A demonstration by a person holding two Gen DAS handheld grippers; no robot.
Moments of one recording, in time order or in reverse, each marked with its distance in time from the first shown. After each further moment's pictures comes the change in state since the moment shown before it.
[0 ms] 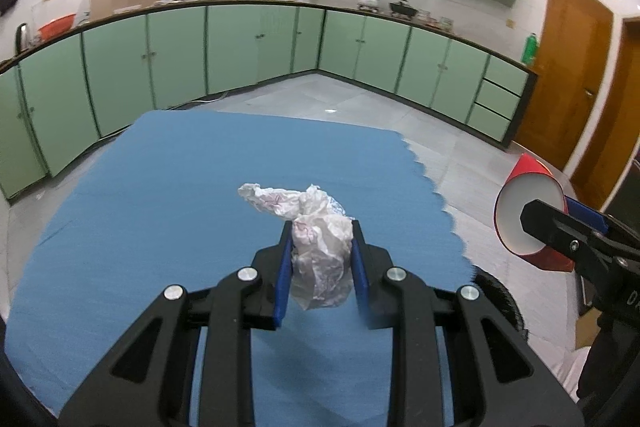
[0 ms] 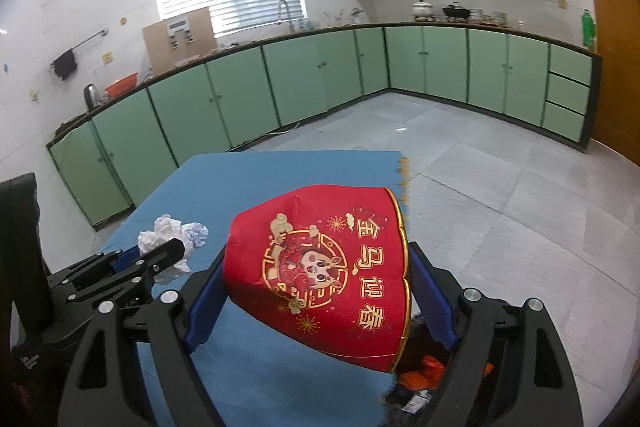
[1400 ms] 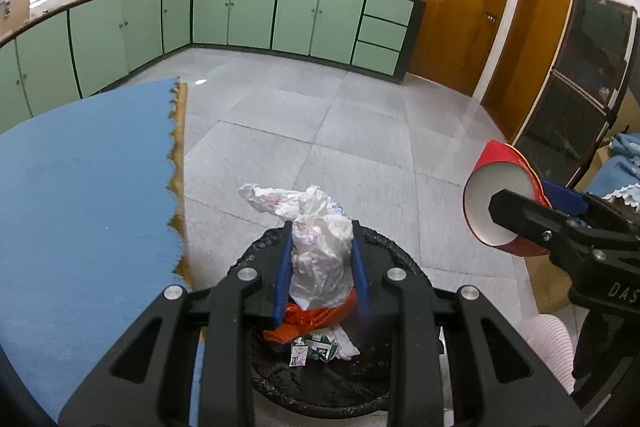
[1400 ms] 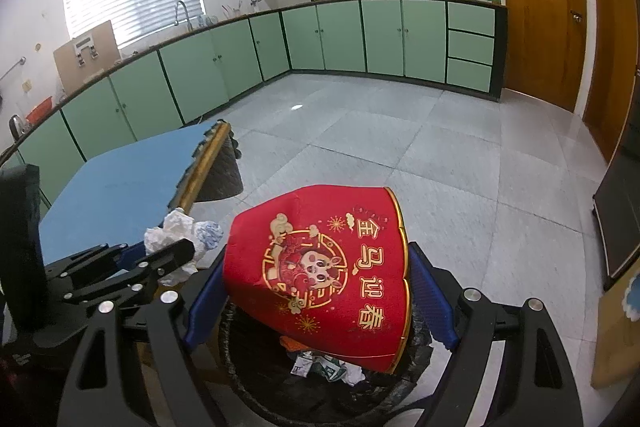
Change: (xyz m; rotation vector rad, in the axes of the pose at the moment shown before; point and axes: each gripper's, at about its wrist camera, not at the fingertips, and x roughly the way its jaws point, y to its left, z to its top) left arm 0.090 -0.212 -0.074 0.231 0.144 -0.326; right arm -0.044 -0.201 -0.061 0.160 0.063 -0.243
